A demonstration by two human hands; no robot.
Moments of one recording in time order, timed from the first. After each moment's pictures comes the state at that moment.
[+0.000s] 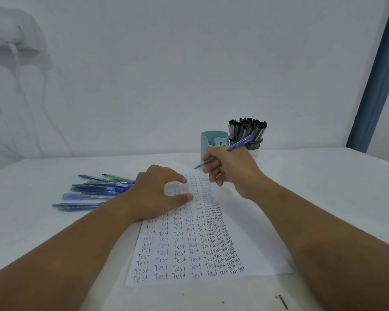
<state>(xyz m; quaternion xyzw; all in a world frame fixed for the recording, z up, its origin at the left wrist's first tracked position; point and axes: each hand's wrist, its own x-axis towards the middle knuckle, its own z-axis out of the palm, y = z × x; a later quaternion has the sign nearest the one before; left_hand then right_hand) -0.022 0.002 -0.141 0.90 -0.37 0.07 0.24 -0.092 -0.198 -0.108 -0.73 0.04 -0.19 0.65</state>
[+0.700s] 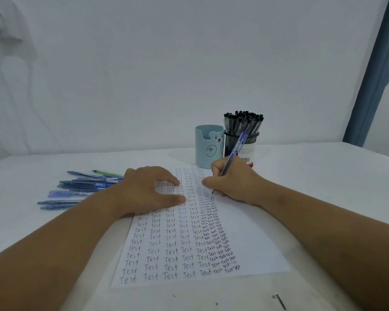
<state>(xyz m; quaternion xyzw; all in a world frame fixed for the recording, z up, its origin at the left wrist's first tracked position) -0.021 0.003 -0.138 0.91 -0.36 0.01 0.23 -0.097 -0.225 -0.142 -0.88 0.01 -0.16 0.44</state>
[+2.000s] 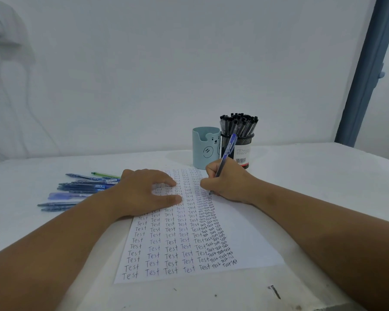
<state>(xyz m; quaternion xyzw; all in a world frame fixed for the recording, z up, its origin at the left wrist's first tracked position) -0.023 0.008 -0.137 0.90 -0.37 0.02 0.21 -0.093 -0.222 -0.143 -0.89 -0.01 -0.16 0.42</state>
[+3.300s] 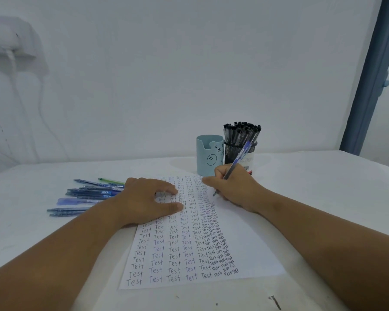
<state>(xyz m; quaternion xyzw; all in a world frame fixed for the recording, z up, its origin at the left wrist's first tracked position) -0.028 0.012 -0.136 0.91 -0.34 0.01 0.22 -0.091 -0.227 -0.145 -0.85 0.01 -0.18 0.50</state>
